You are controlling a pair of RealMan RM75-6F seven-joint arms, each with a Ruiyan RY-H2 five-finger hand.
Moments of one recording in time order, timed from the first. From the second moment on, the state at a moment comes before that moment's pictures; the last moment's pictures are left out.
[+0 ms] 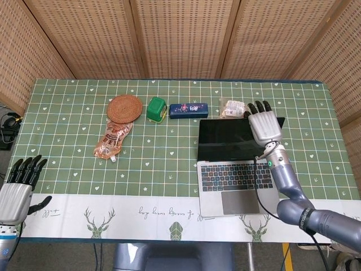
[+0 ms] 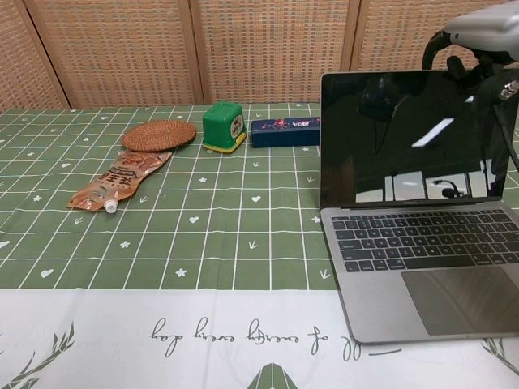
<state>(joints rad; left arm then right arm) -0.09 -1.24 -0.01 -1.51 1.61 1.55 0.10 0.80 -1.30 0.29 -1.50 -0.82 0.97 -0.67</state>
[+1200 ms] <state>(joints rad) -0.08 -1.22 0.01 -1.53 1.65 1.57 0.10 0.82 -1.20 0.25 -1.79 -0.76 1.15 -0.80</state>
